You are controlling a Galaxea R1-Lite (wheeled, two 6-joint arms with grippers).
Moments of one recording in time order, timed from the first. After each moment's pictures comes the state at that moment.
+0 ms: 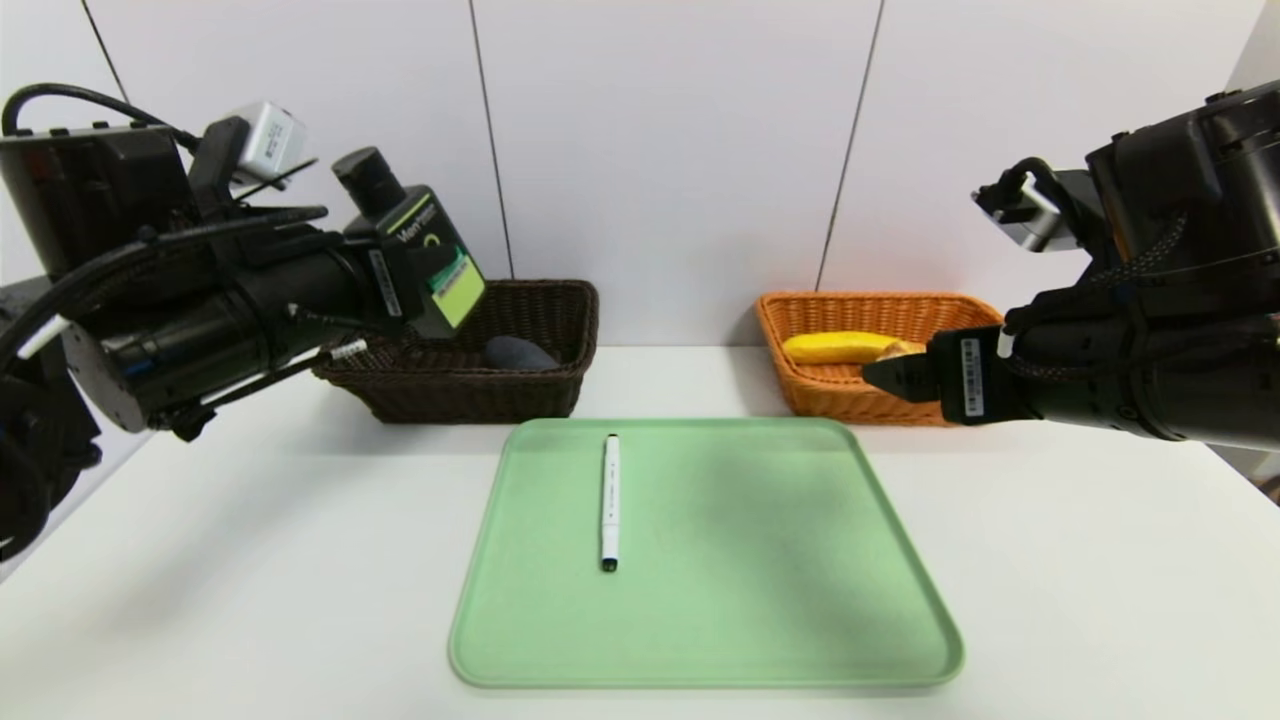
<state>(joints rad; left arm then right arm) -0.30 1.54 -0.94 -0.60 -0.07 -0.19 0.57 1.49 -1.19 0.28 -0.38 0.20</state>
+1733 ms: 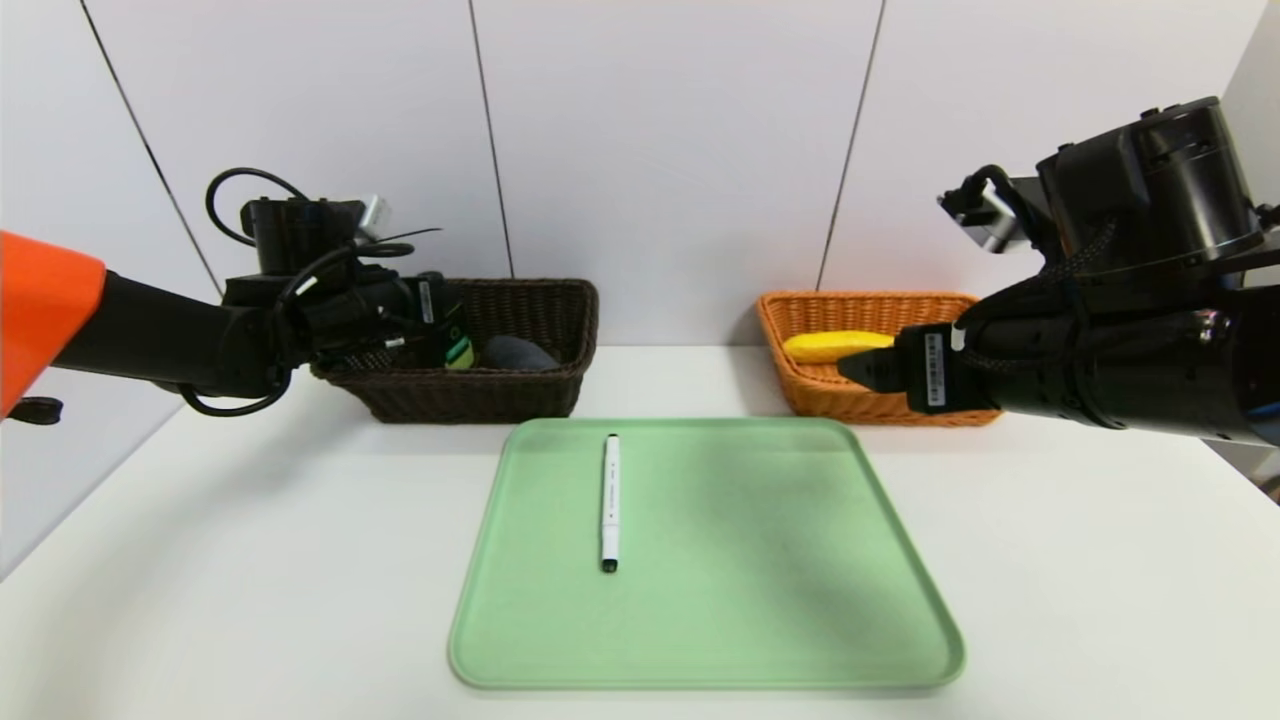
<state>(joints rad) -0.10 2.03 -1.33 -0.50 -0.11 -0.10 0.56 1.54 -1.19 0.22 -0.36 0.21</state>
